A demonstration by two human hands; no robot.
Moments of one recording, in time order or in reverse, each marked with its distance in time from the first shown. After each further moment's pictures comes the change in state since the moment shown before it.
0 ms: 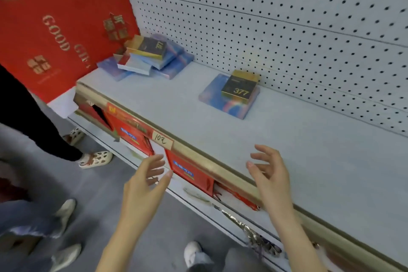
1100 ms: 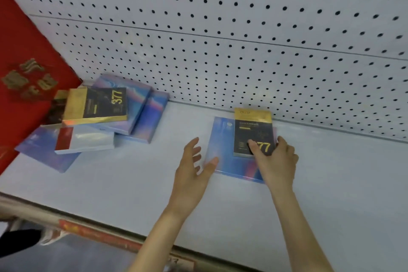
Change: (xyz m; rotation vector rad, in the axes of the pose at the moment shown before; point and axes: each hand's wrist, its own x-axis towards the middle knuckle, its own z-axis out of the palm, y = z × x) left_hand 0.285 0.035 0.101 -0.120 -0.555 -0.027; right_hand 0.246 0.001 0.096 -0.488 0.459 0.414
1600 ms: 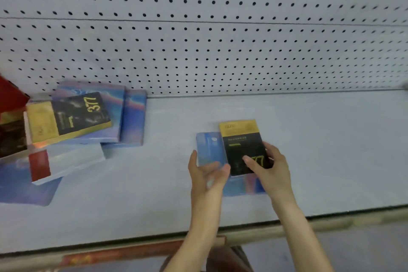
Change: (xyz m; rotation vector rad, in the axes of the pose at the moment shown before) left_hand -0.055 -0.008 -0.021 -0.308 -0.211 -0.178; right_hand -0.108 0.022 0.013 0.266 0.085 0.088
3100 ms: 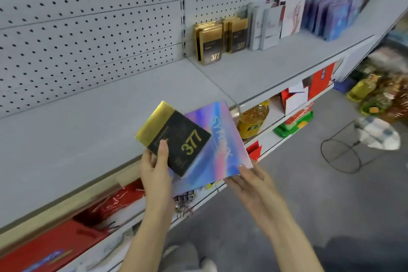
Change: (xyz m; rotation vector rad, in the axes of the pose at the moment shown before) left_hand -0.191 -0.123 0.366 -0.095 -0.211 0.174; right_hand -0.144 0.230 -0.415 1.224 0.034 0.111
